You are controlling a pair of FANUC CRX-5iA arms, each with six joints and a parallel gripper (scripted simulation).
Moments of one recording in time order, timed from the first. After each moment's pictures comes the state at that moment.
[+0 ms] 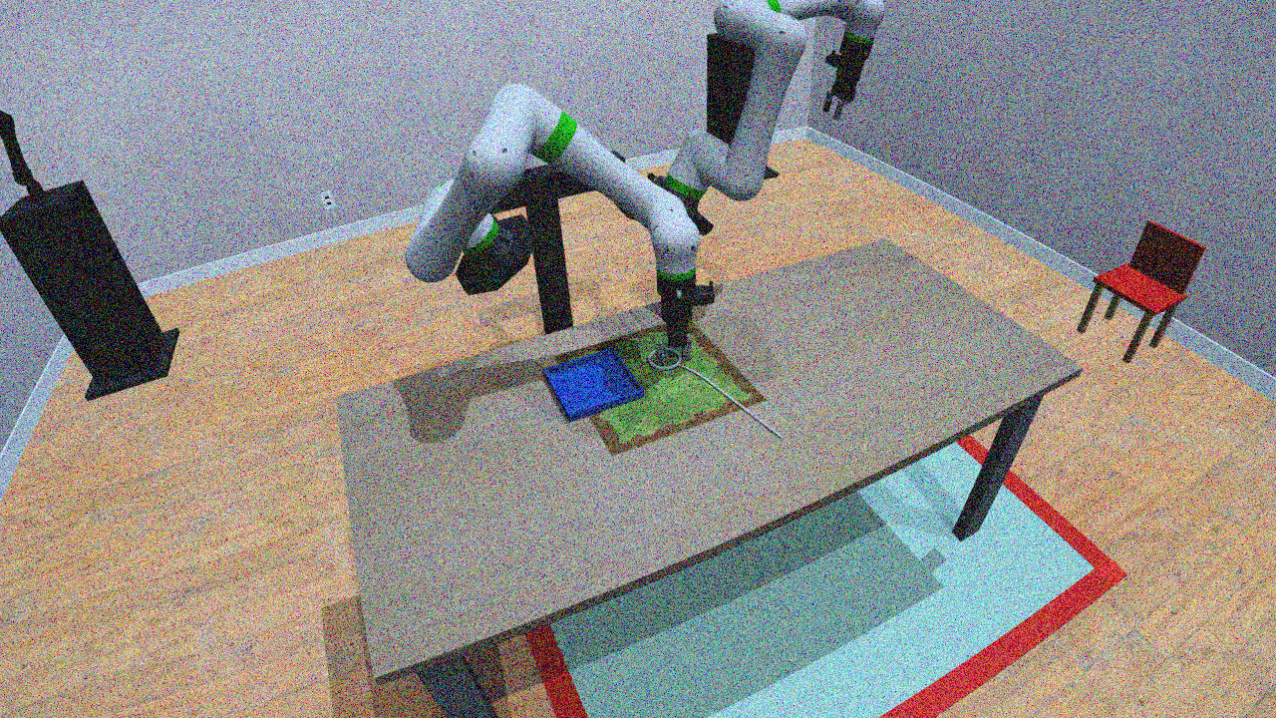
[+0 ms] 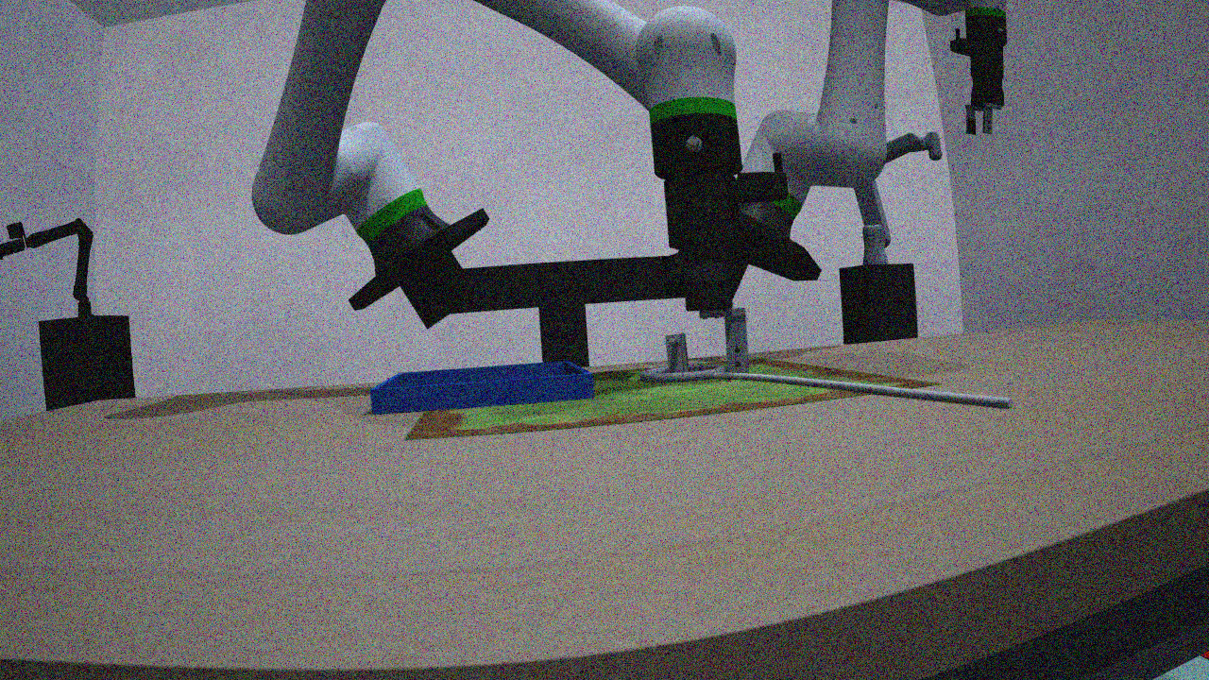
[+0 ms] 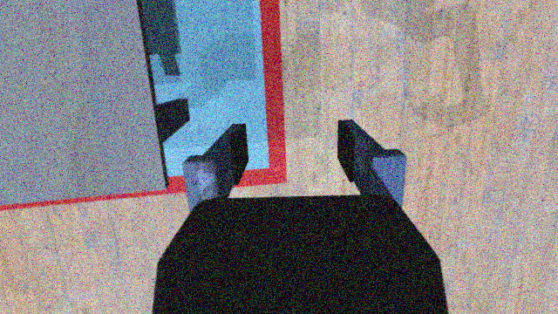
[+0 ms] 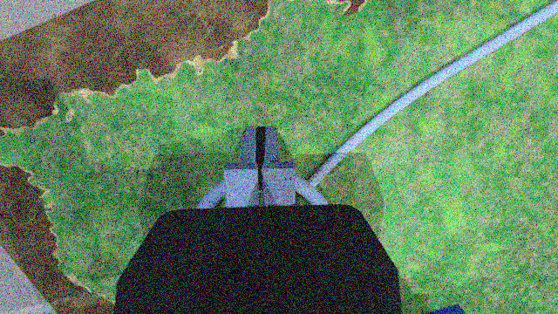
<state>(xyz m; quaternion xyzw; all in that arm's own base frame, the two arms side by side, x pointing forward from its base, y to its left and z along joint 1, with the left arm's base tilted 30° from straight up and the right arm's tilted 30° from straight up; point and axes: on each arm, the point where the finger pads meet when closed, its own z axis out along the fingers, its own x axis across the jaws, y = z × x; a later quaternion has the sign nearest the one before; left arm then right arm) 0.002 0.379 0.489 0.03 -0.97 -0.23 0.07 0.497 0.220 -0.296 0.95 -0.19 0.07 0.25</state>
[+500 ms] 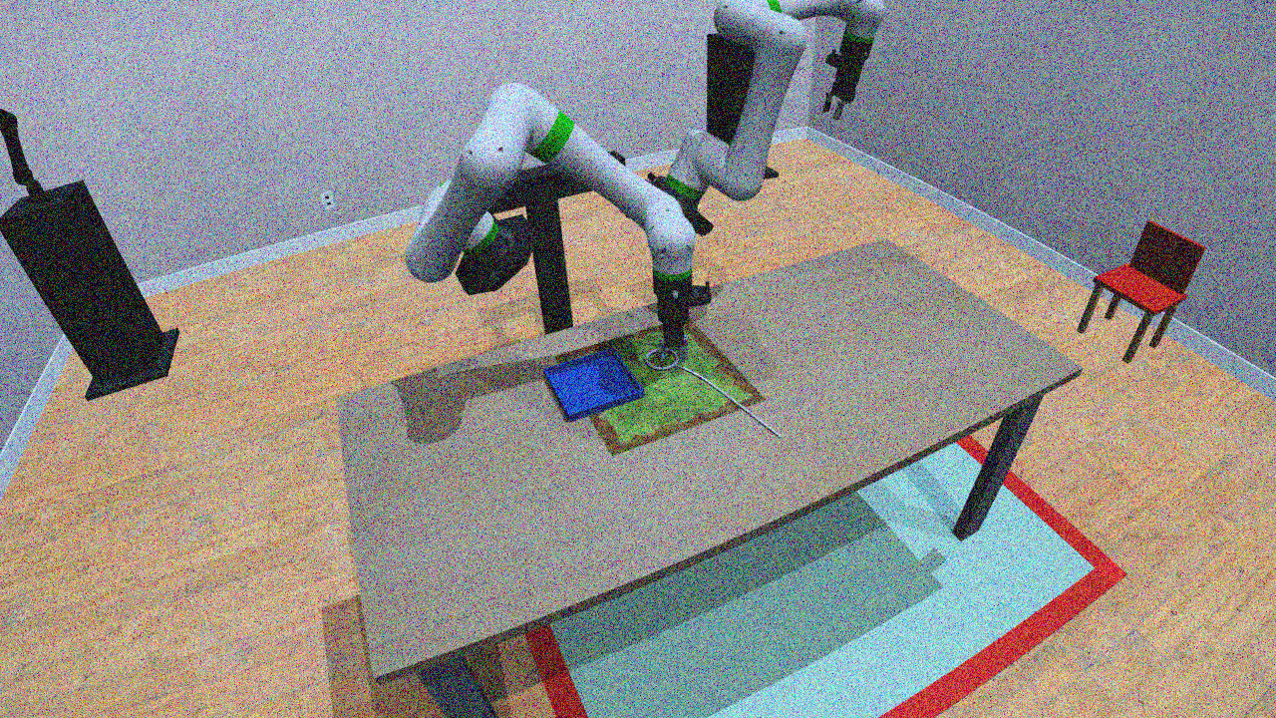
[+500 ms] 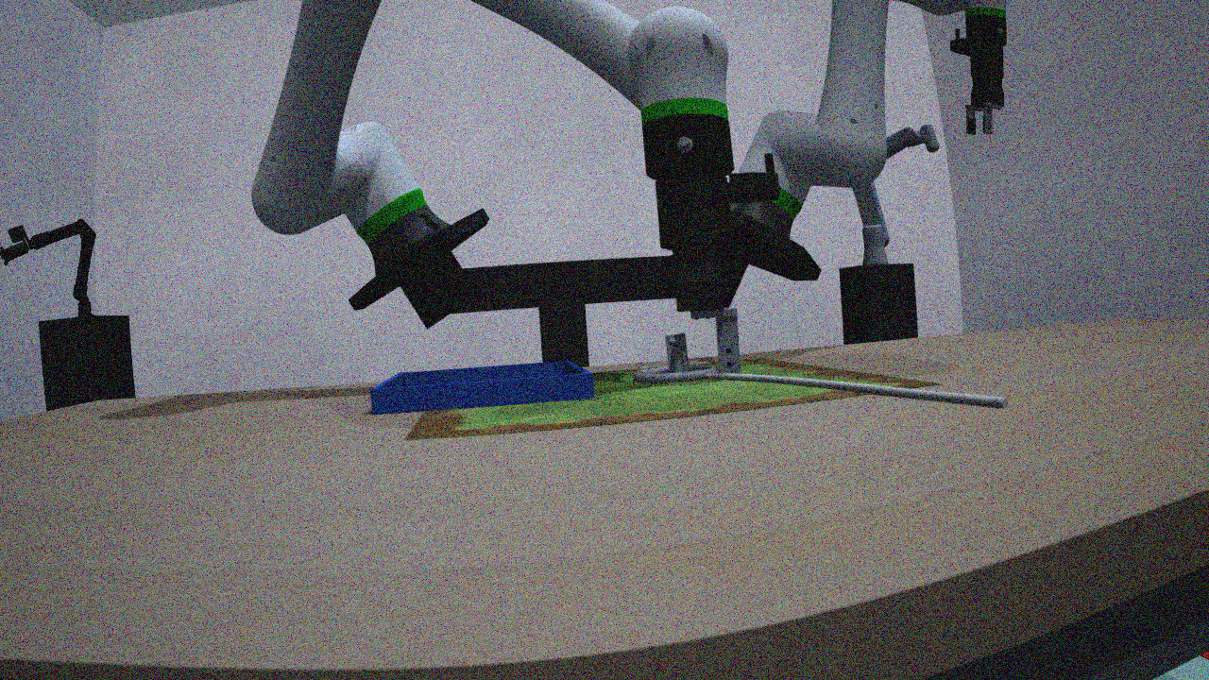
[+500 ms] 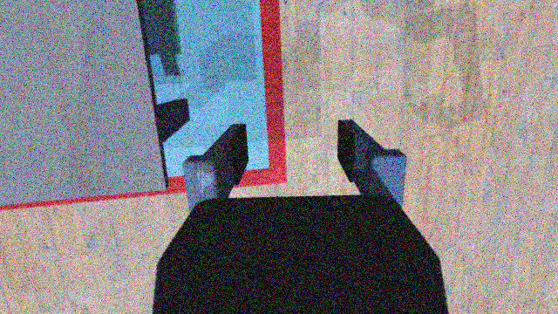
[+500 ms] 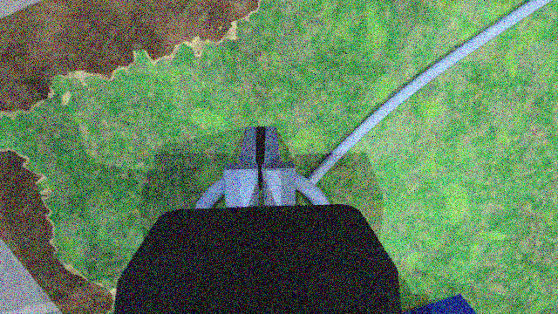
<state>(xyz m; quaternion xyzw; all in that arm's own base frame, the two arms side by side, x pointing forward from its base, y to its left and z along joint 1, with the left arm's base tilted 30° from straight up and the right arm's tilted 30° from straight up) 0.002 0.379 0.489 0.03 -0.97 -0.23 0.07 0.493 0.213 -0.292 0.95 -0.19 0.07 0.25</state>
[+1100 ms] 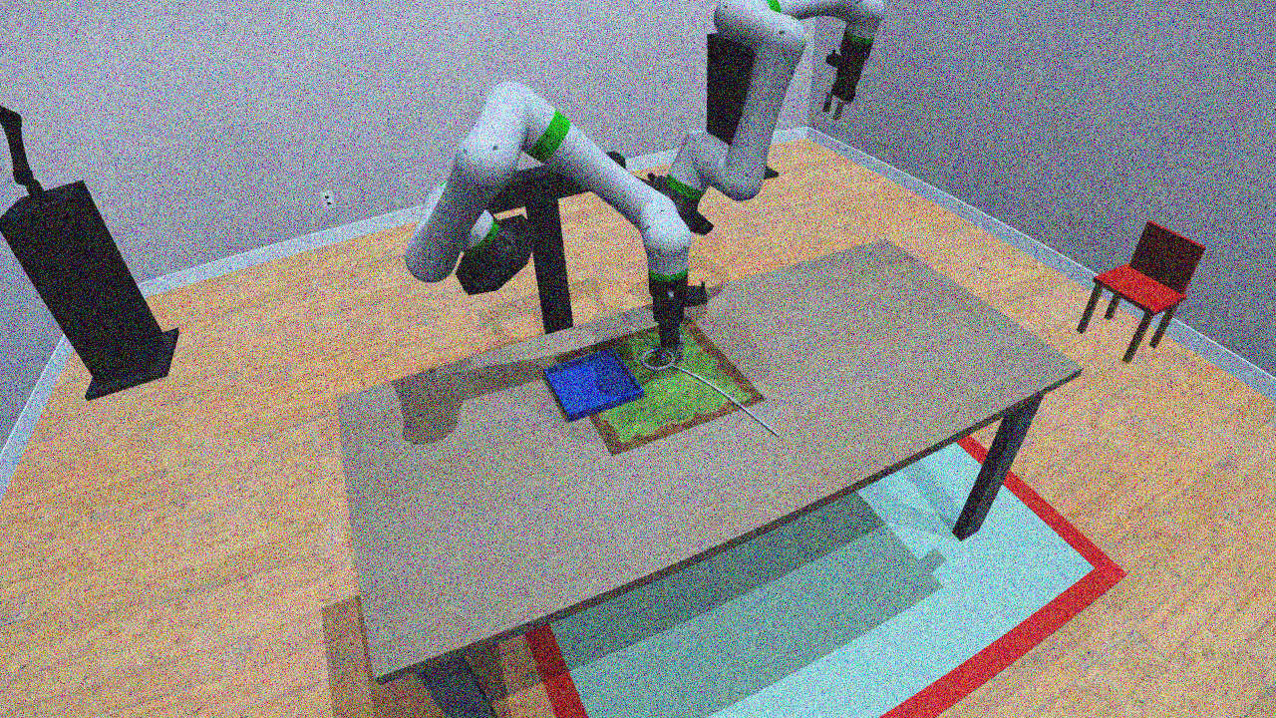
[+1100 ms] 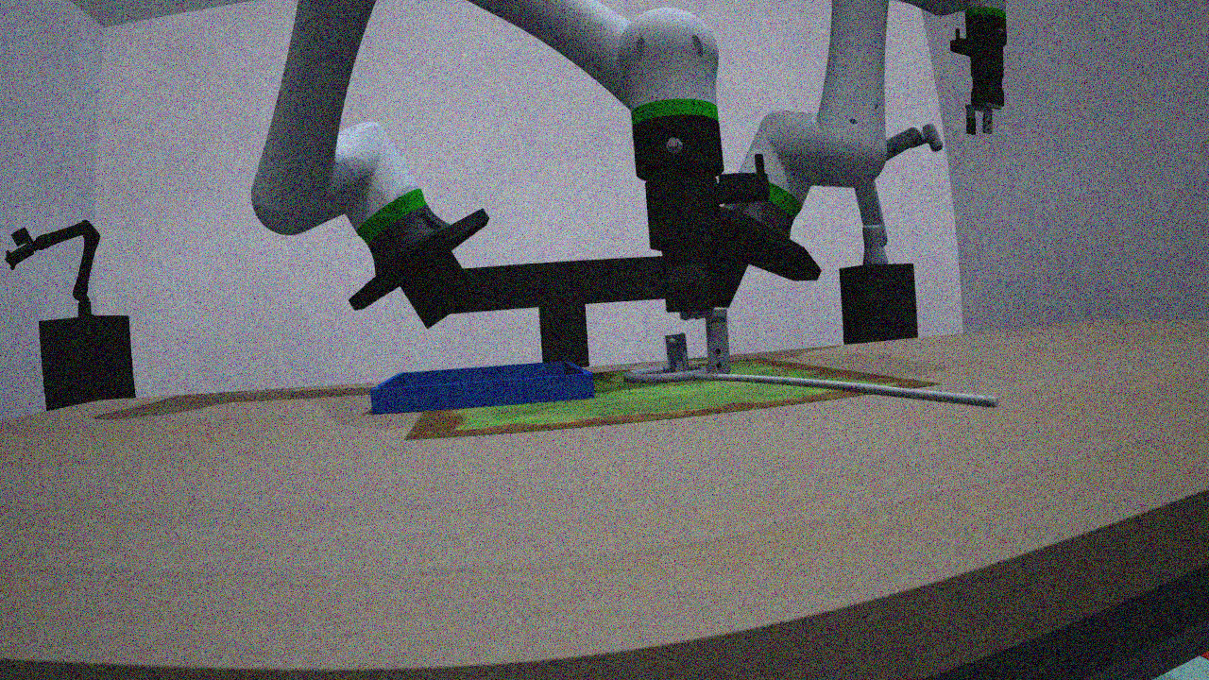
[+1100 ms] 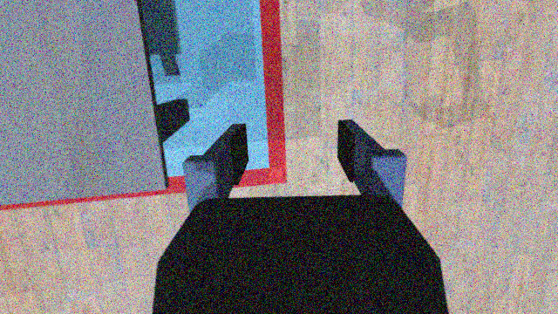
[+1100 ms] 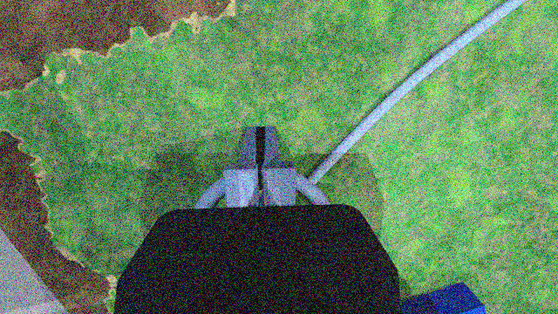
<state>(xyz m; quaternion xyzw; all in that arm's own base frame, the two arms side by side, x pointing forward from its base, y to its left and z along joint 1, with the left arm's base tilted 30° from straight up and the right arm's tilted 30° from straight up) 0.002 0.379 0.489 0.03 -0.97 -0.23 0.07 0.489 0.205 -0.287 0.95 -0.19 0.07 0.25</state>
